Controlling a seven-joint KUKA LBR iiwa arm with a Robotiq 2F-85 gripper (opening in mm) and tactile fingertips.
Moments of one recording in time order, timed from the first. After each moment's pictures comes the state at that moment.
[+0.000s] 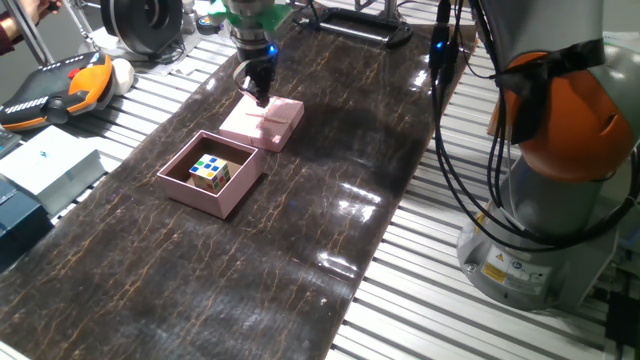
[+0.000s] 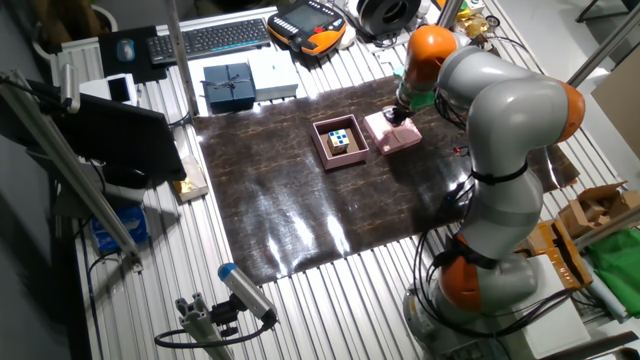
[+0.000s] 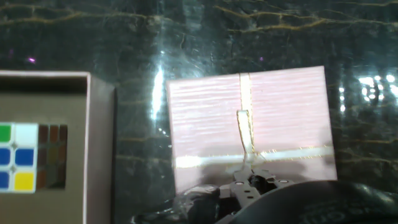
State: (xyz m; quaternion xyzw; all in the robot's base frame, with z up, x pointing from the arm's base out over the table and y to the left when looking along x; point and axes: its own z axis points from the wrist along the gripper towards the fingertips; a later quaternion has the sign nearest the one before) arm 0.600 -0.103 0.095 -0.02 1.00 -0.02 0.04
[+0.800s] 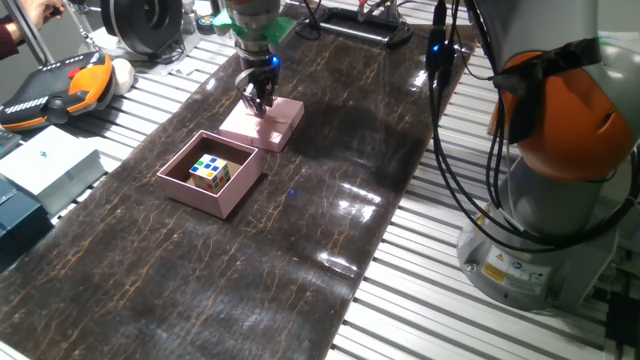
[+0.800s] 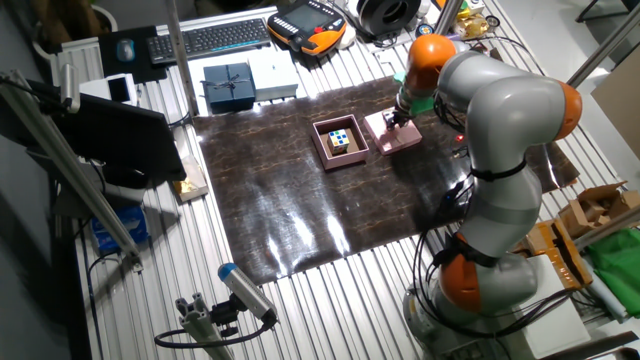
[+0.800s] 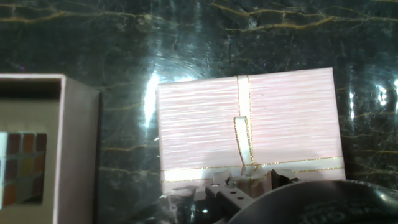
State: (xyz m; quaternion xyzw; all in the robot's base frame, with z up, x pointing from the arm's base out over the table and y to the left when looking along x) arm 0.603 -0.112 0.069 -0.02 1.00 -0.01 0.05
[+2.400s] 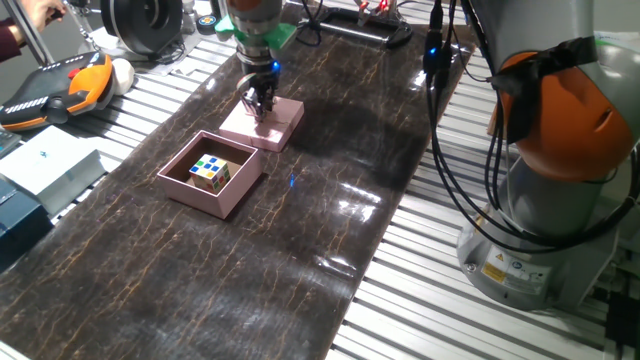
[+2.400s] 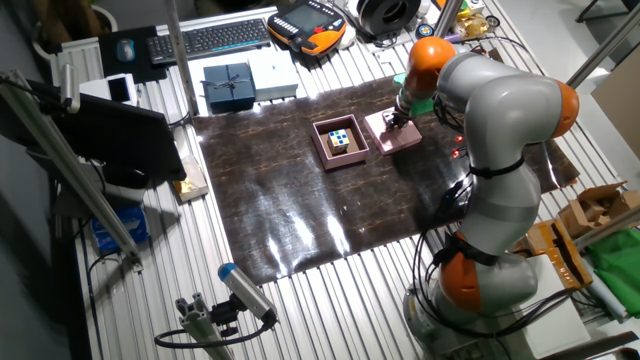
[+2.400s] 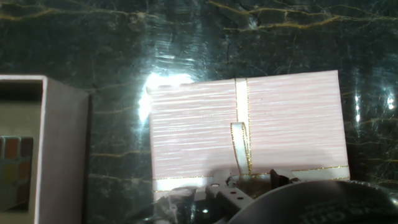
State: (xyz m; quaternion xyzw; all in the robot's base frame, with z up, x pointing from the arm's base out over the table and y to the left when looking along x) arm 0.608 -0.115 0.057 -0.03 1.00 -0.01 0.05
